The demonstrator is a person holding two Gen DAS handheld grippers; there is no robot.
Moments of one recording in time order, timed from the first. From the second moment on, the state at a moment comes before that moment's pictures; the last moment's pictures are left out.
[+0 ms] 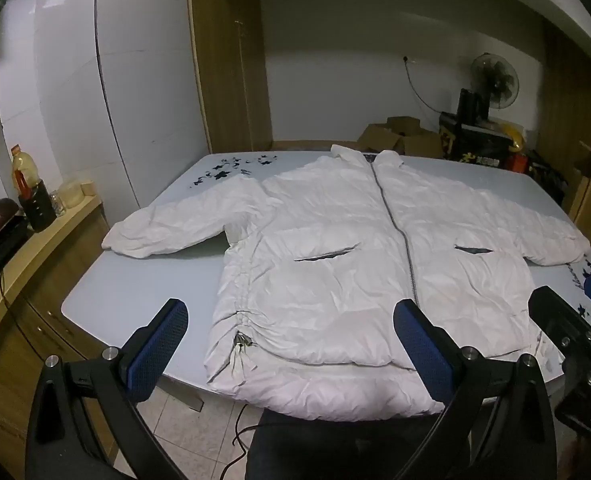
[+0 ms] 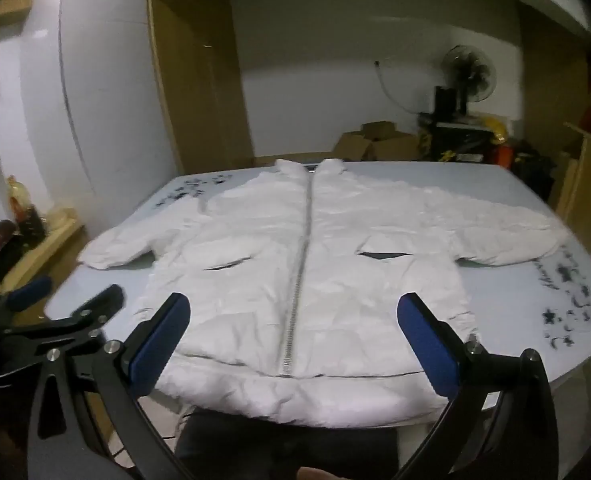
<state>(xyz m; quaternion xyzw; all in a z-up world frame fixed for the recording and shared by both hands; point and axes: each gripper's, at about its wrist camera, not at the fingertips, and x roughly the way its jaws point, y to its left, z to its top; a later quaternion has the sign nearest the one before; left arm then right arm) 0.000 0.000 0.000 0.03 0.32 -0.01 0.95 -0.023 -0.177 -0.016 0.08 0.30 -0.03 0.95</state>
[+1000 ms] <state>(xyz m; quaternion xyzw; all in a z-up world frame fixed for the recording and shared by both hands) 0.000 -0.005 -0.007 0.04 0.32 -0.01 0.95 -0.025 -0.174 -0.016 0.06 0.29 -0.05 0.95</state>
